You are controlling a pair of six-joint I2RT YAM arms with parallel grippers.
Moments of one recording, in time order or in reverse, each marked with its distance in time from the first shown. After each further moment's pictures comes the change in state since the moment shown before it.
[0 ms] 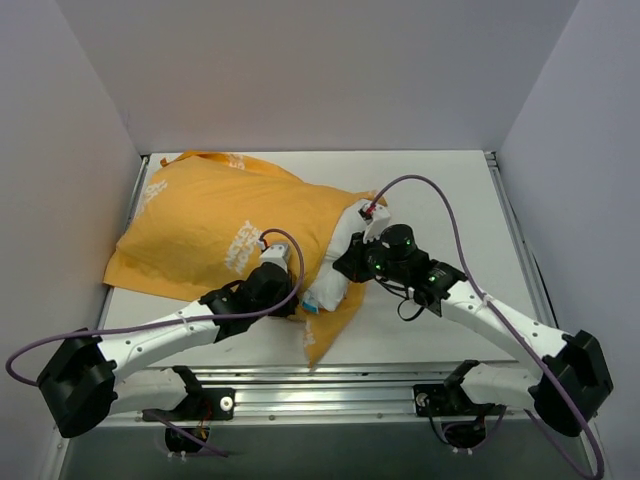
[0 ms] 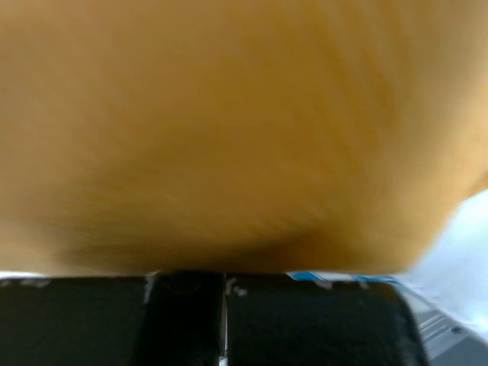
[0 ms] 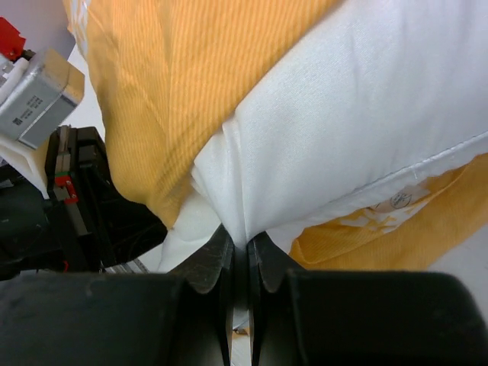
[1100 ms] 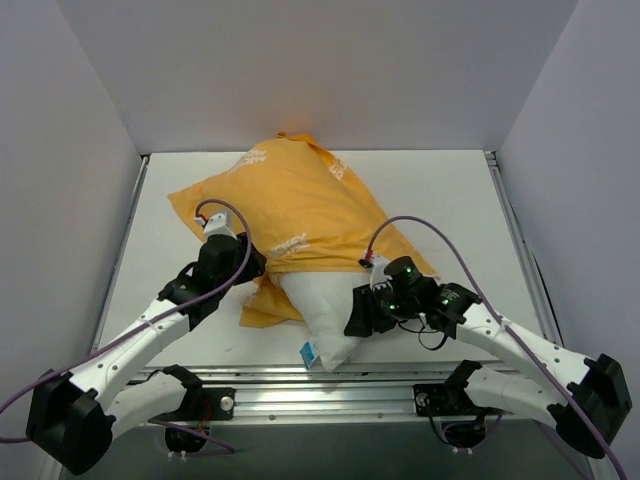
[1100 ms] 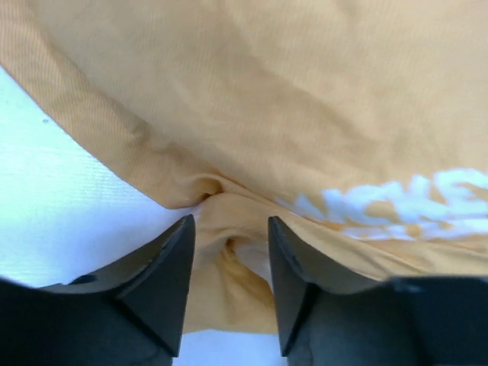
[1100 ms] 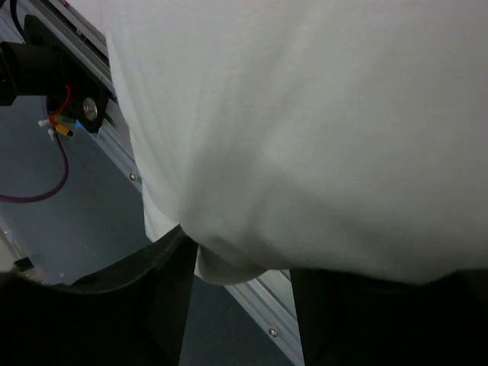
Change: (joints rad) left arm 0.343 -0.126 0.045 -0.018 -0.064 -0.025; right arm 0.053 -0.239 -0.119 -0.456 -0.193 0.047
